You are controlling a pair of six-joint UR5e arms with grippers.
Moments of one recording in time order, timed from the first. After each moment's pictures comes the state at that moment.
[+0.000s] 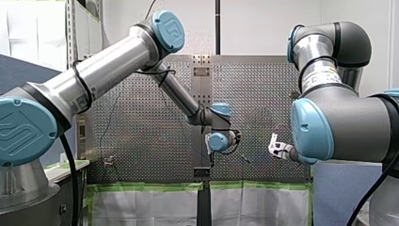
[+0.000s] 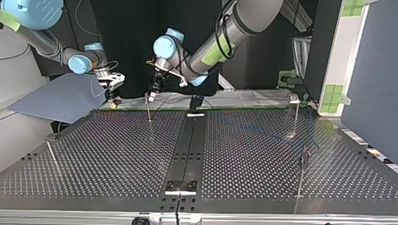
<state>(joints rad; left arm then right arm) -0.80 -2.46 -1.37 -2.45 -1.89 -1.75 1.60 -0.66 1.64 -0.83 1.07 1.83</state>
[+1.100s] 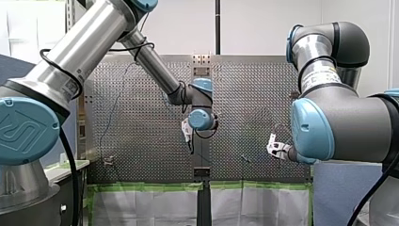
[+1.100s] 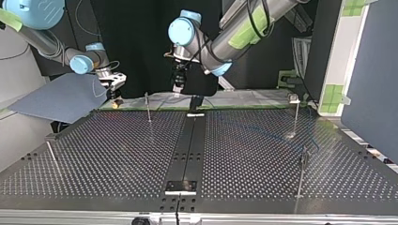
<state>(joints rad) -0.76 -2.15 -1.69 -2.53 -2.05 -1.88 1.61 -0.66 1.64 -0.83 1.07 1.84</state>
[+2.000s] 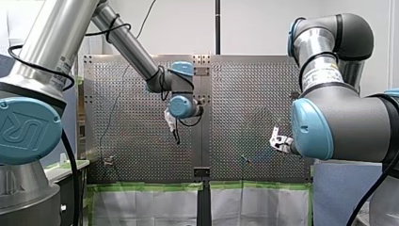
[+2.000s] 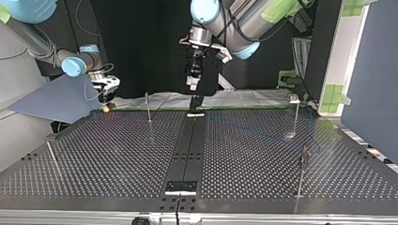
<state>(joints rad) -0.74 -1.90 -1.94 -2.43 -2.05 -1.91 1.60 -0.73 1.64 -0.77 1.13 1.83</state>
